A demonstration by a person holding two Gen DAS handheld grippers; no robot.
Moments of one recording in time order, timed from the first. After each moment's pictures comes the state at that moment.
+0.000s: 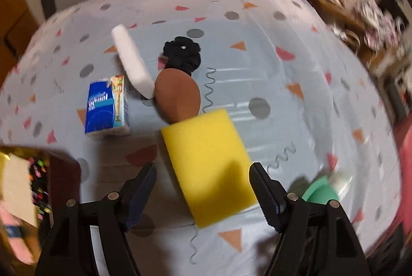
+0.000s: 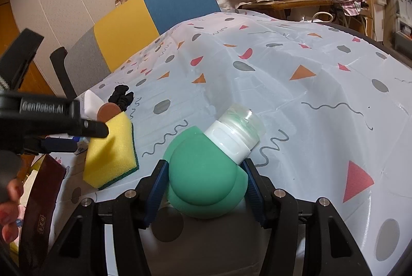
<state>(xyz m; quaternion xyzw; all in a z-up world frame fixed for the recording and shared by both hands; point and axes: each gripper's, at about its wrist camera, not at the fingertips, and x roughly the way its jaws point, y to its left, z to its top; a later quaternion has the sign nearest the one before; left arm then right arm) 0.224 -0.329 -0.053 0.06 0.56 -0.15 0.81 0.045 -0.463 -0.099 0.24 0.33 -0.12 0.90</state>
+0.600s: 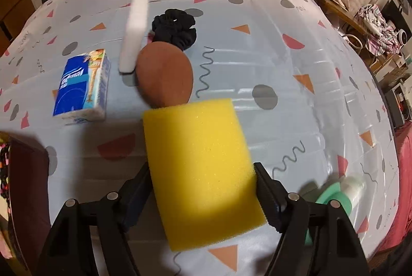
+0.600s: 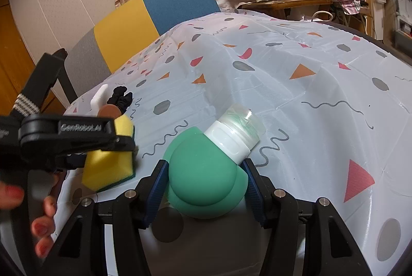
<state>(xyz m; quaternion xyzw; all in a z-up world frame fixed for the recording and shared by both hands) 0.215 -0.340 -0.089 0.05 0.56 -0.15 0.81 0.044 -0.464 -0.099 0.25 0.33 -0.12 0.90</state>
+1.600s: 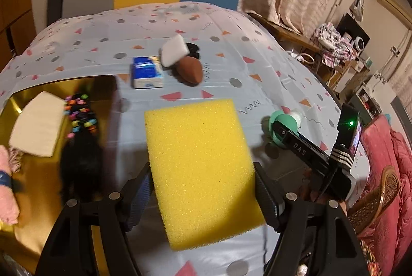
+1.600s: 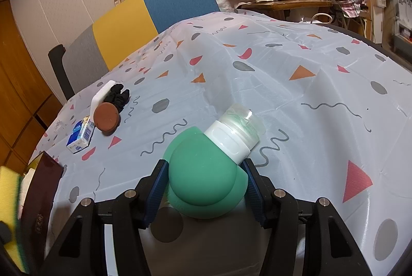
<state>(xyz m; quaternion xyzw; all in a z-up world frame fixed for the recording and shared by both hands) 0.071 -0.194 -0.012 0.01 0.46 -0.24 0.86 0.047 -0.462 -0.100 0.23 0.34 -0.13 0.90</state>
